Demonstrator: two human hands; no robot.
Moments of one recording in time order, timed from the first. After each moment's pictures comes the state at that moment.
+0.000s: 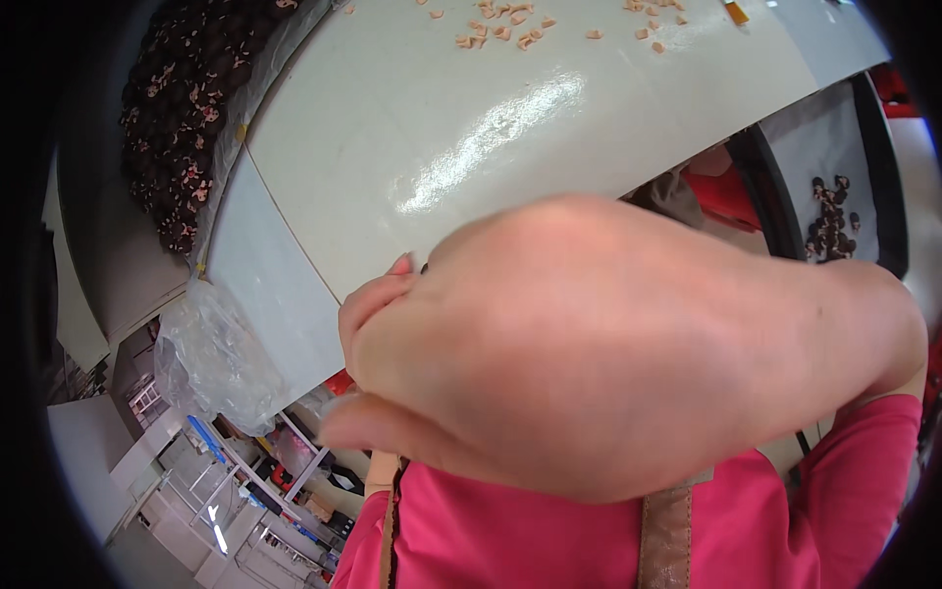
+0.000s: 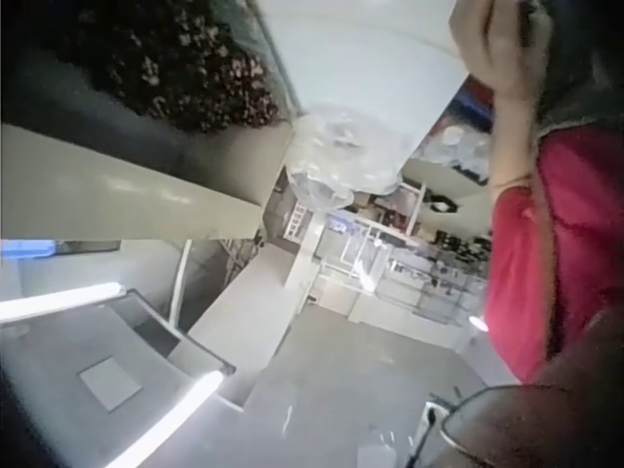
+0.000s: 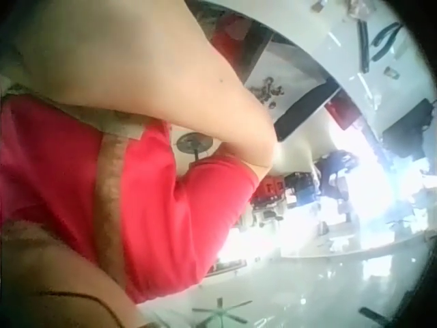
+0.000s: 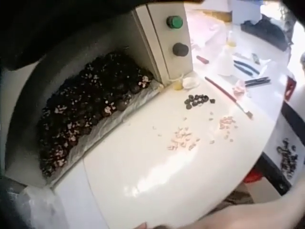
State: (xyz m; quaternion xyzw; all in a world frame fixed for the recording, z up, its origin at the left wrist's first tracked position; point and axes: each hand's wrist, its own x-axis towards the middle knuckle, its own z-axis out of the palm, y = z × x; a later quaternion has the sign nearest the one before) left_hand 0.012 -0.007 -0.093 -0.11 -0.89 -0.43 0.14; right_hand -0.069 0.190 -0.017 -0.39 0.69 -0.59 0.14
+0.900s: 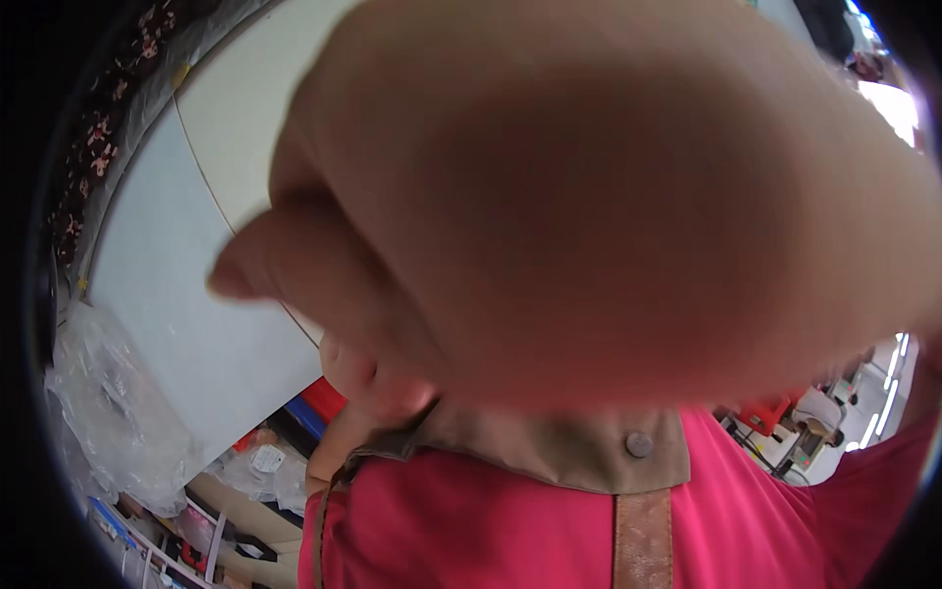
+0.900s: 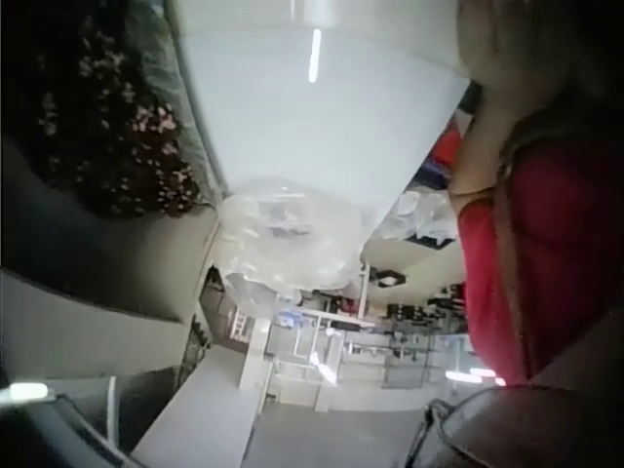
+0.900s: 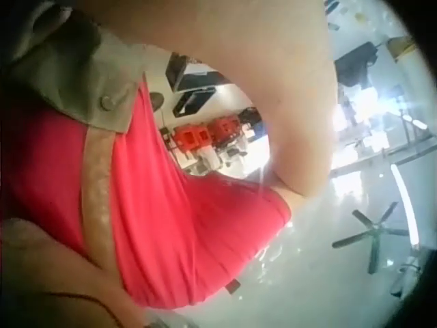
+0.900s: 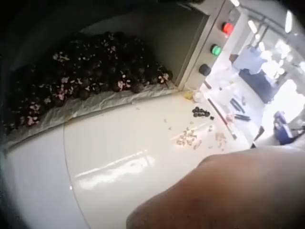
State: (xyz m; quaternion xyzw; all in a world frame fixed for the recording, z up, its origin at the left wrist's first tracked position) left_hand 0.003 -0.050 -0.119 -0.21 -0.82 -0.42 0.31; right_hand -0.099 0.090 0.009 -0.49 0.80 -0.33 0.13
